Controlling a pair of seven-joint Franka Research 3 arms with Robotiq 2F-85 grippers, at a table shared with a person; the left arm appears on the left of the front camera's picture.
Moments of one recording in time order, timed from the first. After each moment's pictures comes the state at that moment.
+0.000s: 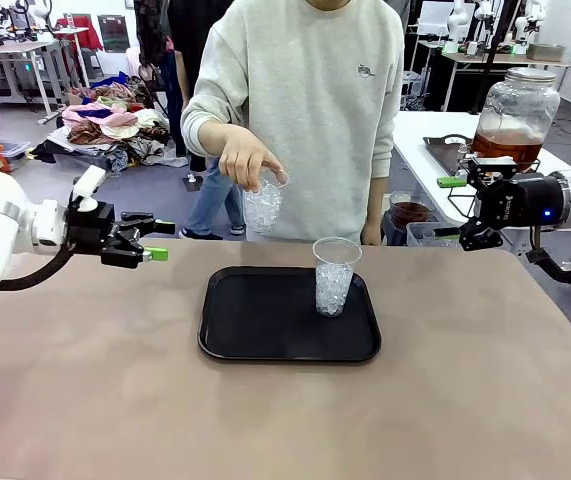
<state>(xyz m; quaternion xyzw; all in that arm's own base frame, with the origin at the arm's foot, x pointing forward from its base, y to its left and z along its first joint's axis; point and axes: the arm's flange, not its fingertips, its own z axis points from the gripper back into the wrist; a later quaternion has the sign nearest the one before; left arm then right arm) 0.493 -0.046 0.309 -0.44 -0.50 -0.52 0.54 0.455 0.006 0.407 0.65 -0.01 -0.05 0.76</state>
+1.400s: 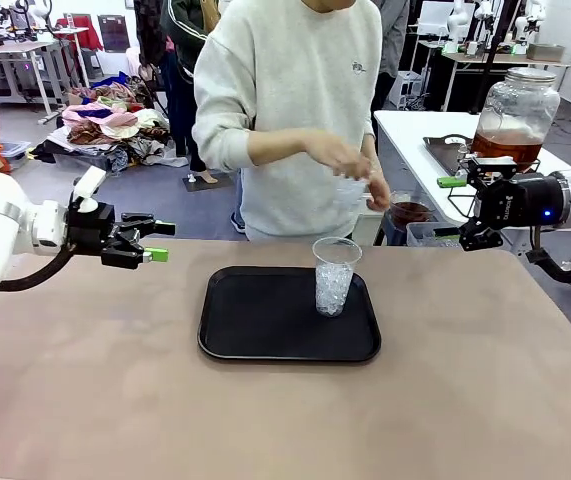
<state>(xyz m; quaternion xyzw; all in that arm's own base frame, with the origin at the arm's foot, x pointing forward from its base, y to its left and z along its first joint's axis) 0.493 -0.046 0.308 -0.44 -0.50 -0.52 0.55 0.455 0.006 0.407 0.65 -0.01 -0.05 0.76</state>
